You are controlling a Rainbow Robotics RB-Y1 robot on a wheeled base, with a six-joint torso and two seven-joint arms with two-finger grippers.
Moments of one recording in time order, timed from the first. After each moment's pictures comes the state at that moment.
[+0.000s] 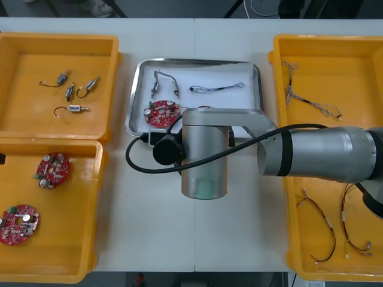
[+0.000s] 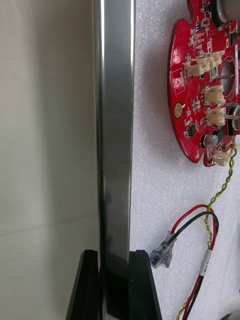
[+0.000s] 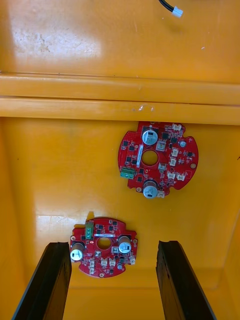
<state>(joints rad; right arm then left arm) -1.13 -0.47 1.26 -1.73 -0.36 1.43 1.54 -0.07 0.87 0.41 -2.10 0.93 1.81 -1.34</state>
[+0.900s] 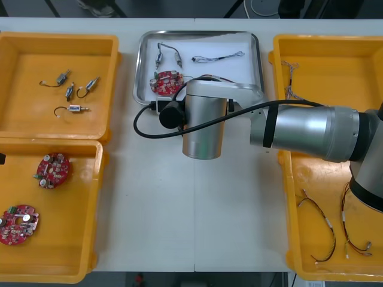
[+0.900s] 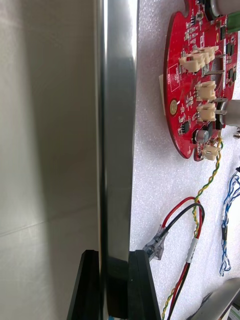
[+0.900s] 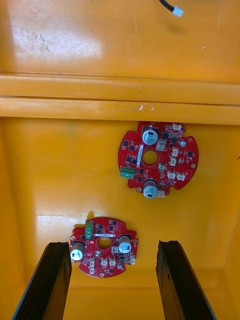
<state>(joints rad) -1.22 -0.42 1.26 -1.39 -0.27 1.21 1.63 -0.07 0.87 0.41 -2.10 0.93 1.81 -1.34</state>
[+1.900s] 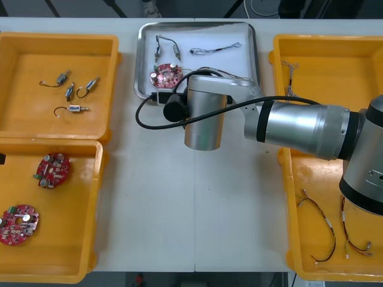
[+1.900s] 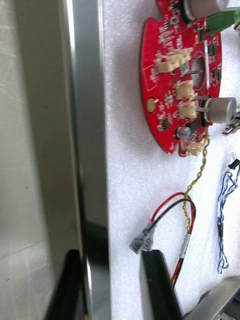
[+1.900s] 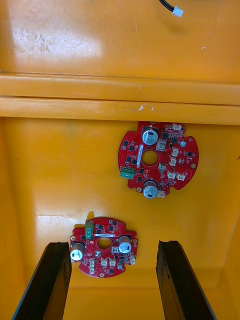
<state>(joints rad) -1.23 -0.37 1.26 -1.22 -0.22 1.07 1.63 -0.07 0.87 0.41 -2.10 0.93 1.81 -1.34</state>
